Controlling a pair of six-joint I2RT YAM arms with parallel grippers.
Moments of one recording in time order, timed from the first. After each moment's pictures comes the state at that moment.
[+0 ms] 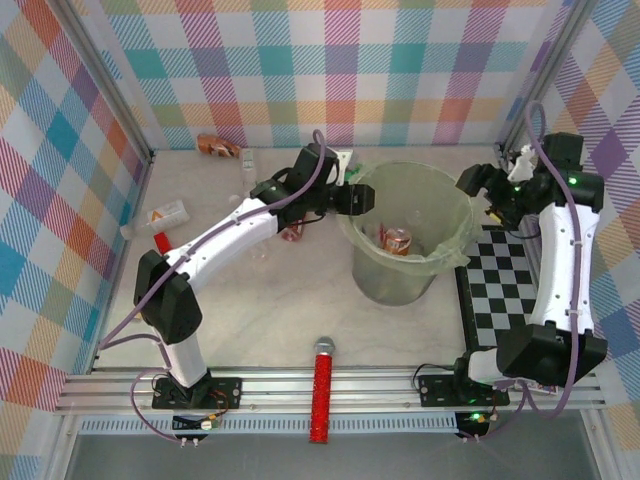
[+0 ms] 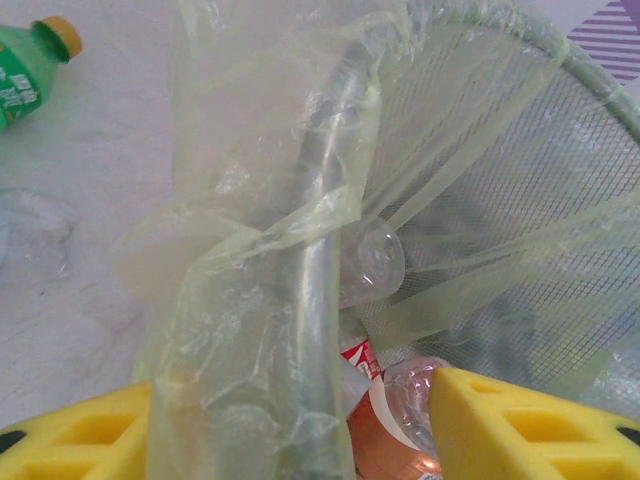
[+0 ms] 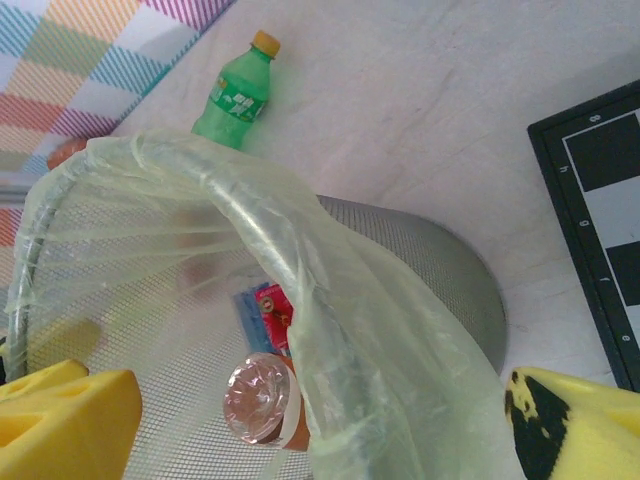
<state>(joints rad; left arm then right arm) -0.73 1.79 1.68 -0.47 0.24 -0.49 -0.26 1.38 1.63 -1.26 -0.53 0.34</state>
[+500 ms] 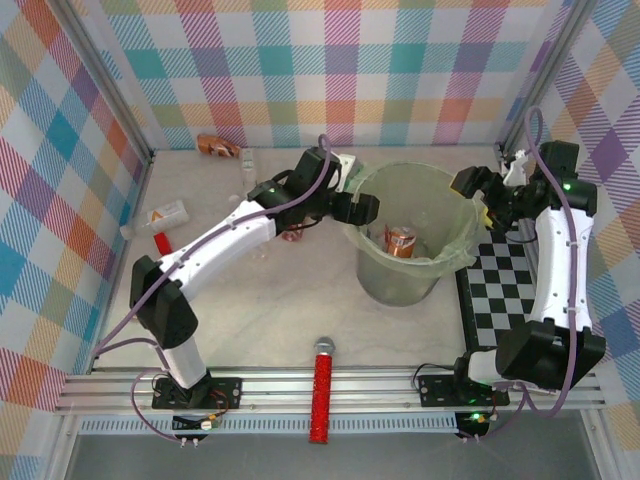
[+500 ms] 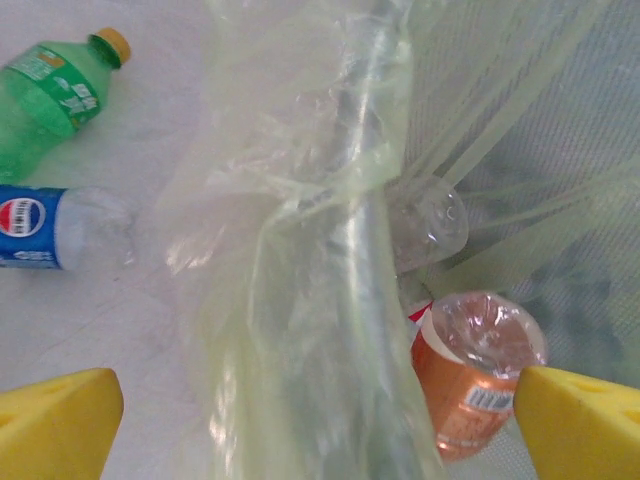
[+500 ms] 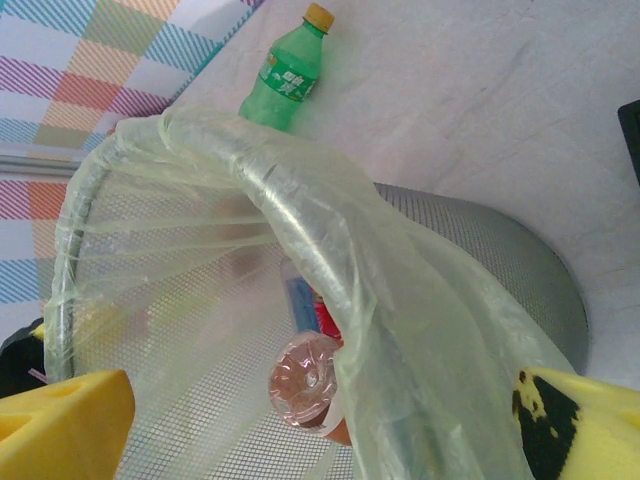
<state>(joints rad) -0.75 1.72 1.69 -0.63 0.10 -0.34 -0.27 1.37 1.53 -1.17 -0.67 0.34</state>
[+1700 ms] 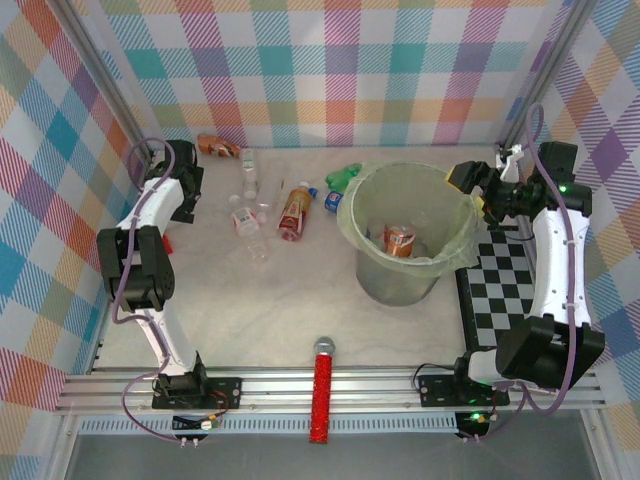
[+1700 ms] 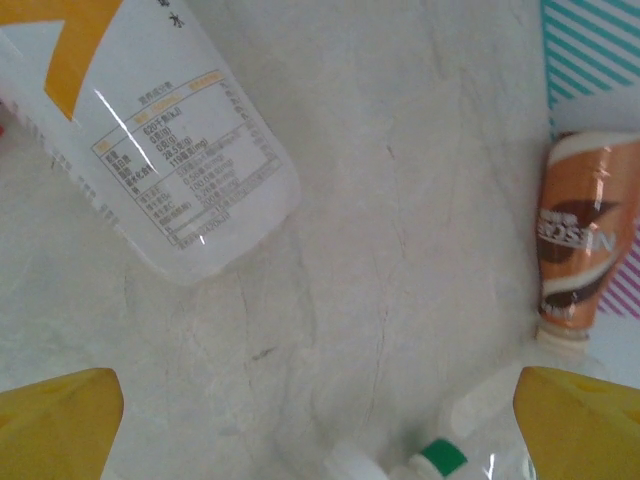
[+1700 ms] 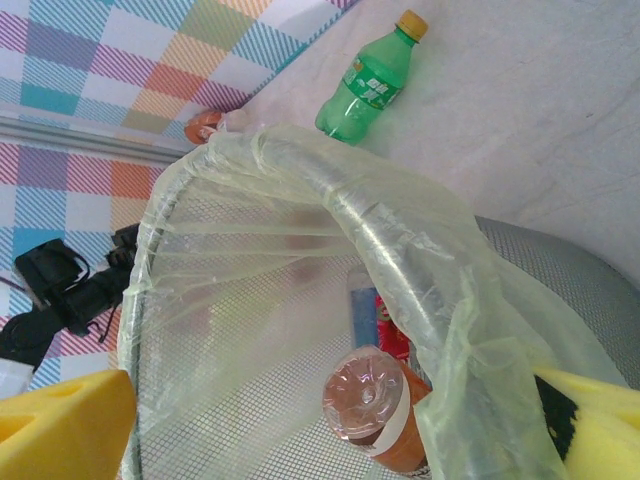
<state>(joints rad) 0.08 1.92 1.55 -0.61 -0.25 -1.36 -0.26 1.37 1.47 -1.03 -0.83 0.34</state>
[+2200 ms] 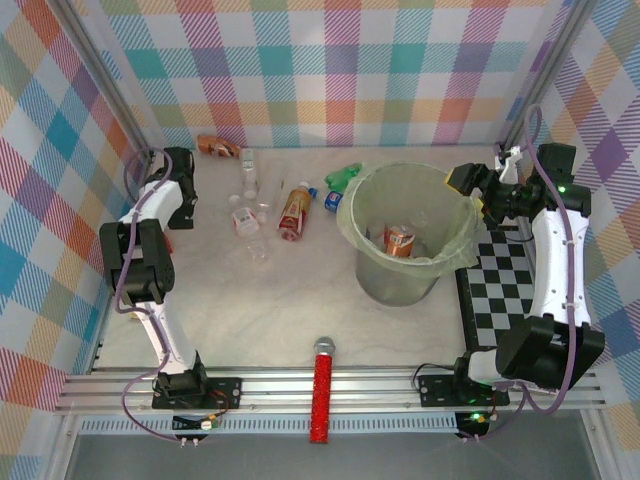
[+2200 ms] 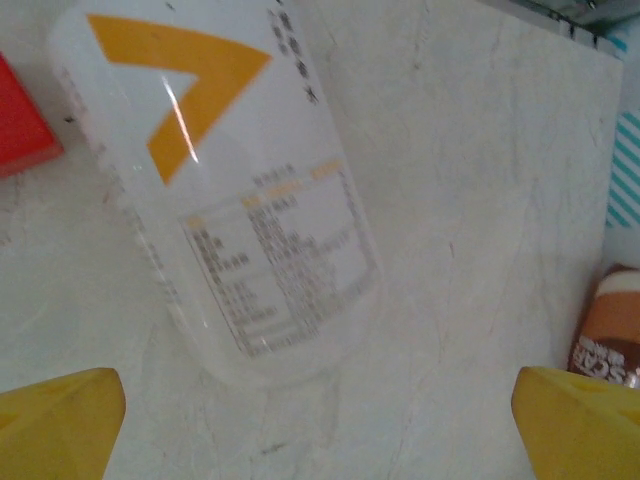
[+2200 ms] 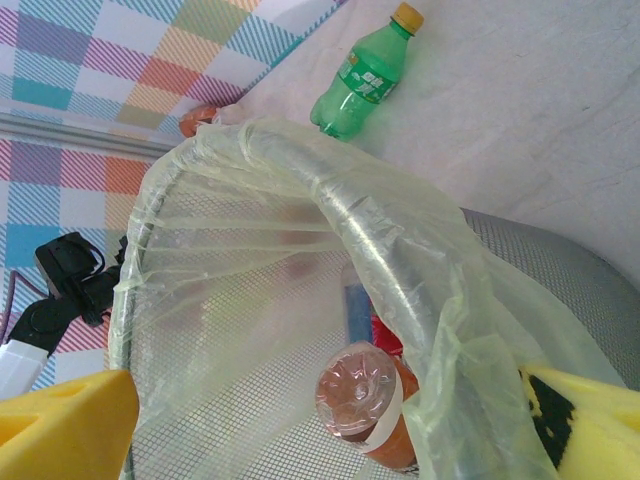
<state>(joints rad) 0.12 1.97 1.53 -0.58 -0.32 -1.53 -0.26 1.37 1.47 -1.04 -0.82 0.33</state>
